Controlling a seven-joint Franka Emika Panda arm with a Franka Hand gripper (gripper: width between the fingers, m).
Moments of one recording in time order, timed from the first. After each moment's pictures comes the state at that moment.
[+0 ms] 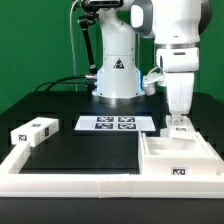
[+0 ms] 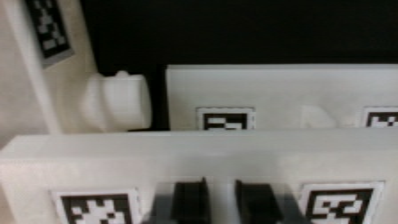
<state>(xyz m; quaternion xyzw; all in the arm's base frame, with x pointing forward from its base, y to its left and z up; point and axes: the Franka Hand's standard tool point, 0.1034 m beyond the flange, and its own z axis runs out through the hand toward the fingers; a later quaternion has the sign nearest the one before) 0.479 0.105 0.058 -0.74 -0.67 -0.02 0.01</state>
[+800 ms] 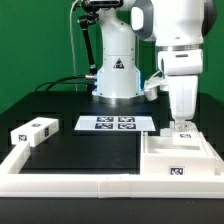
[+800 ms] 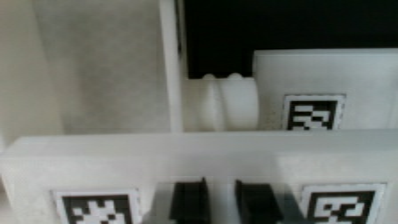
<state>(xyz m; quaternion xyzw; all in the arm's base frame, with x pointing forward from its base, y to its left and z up) 0.504 0.105 0.056 -0.75 -0.67 -0.04 0.01</state>
